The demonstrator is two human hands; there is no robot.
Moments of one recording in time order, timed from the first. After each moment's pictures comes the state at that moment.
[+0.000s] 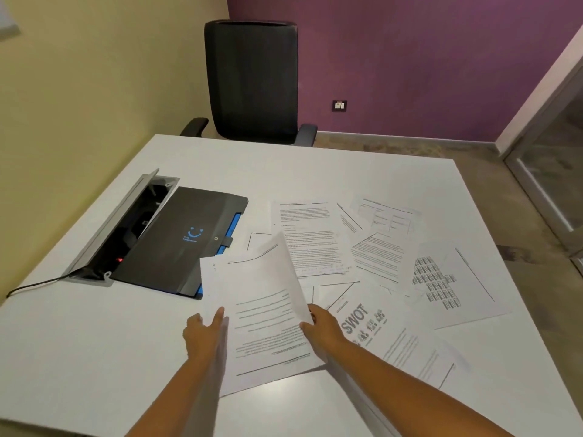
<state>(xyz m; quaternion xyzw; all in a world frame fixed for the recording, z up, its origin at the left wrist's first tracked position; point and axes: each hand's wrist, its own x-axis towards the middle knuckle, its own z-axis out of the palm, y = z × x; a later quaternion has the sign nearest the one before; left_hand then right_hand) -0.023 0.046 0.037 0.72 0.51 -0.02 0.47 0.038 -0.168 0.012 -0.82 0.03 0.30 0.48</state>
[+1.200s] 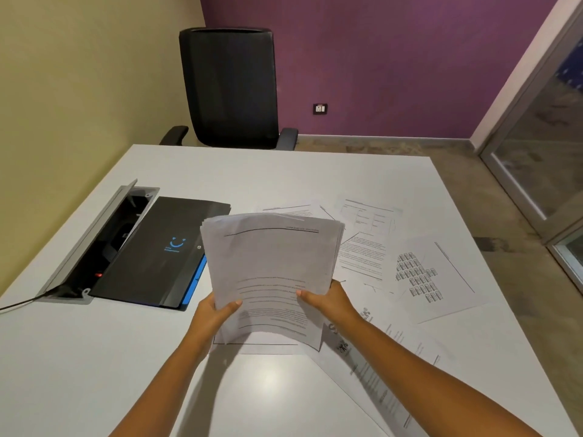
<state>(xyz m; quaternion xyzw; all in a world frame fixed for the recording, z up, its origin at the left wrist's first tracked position) 0.010 0.034 0.063 0.70 0.23 -0.05 0.67 0.075 -0.199 0.068 -0.75 0.05 0.23 0.62</state>
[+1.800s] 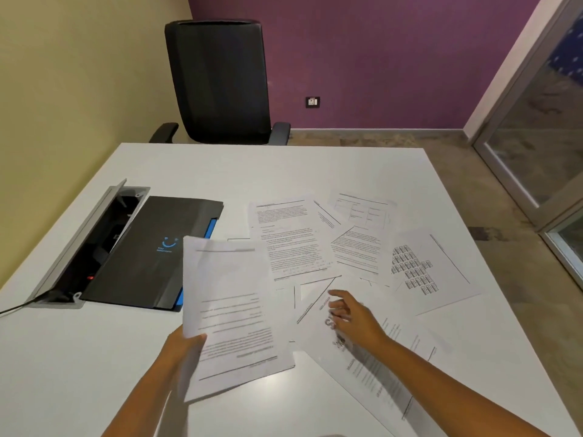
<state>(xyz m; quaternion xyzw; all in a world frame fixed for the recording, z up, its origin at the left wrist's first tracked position) -0.029 0.076 0.031 0.66 0.35 -0.13 0.65 0.052 -0.269 0.024 -0.82 -0.03 0.22 0.53</state>
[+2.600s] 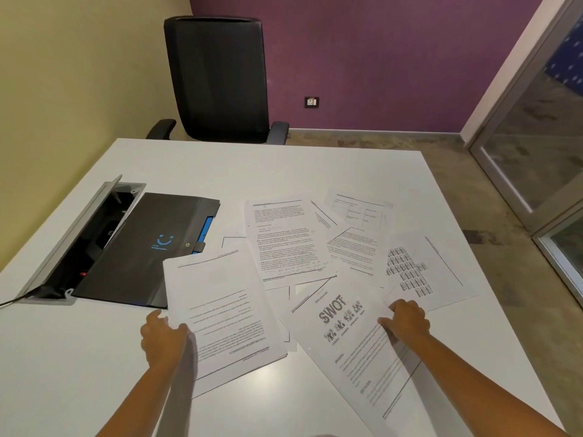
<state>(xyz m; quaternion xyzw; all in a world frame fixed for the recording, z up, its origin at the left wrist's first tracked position) -0.010 0.069 0.028 0.79 0.48 0.03 0.38 0.077 -0.351 0.021 -0.96 0.15 0.22 0.11</state>
